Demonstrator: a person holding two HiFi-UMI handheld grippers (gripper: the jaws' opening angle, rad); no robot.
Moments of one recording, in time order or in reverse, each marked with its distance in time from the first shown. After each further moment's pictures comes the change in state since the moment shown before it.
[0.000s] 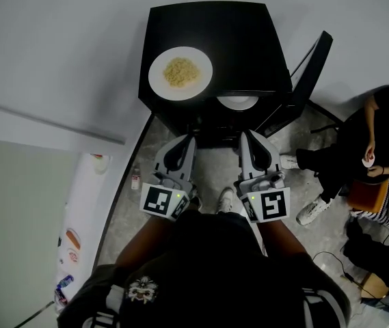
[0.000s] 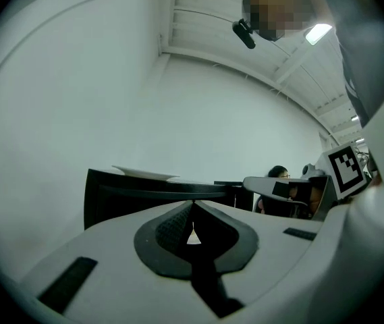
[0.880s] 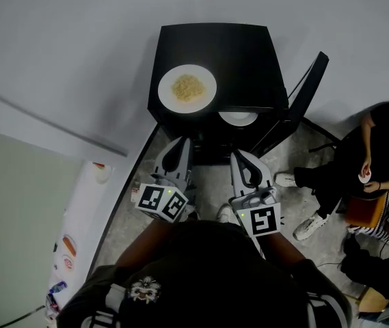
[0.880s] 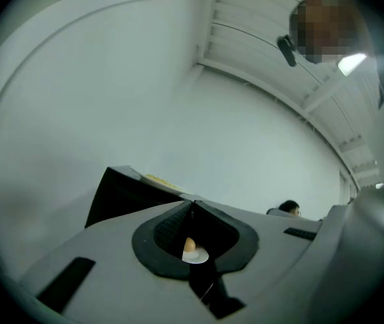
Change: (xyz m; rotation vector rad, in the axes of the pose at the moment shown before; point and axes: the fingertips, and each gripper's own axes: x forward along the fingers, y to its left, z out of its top) left arm -0.001 0.024 0.028 -0.287 -0.088 0.098; right arm -0.006 0.039 0.021 -0.097 -0.027 0.105
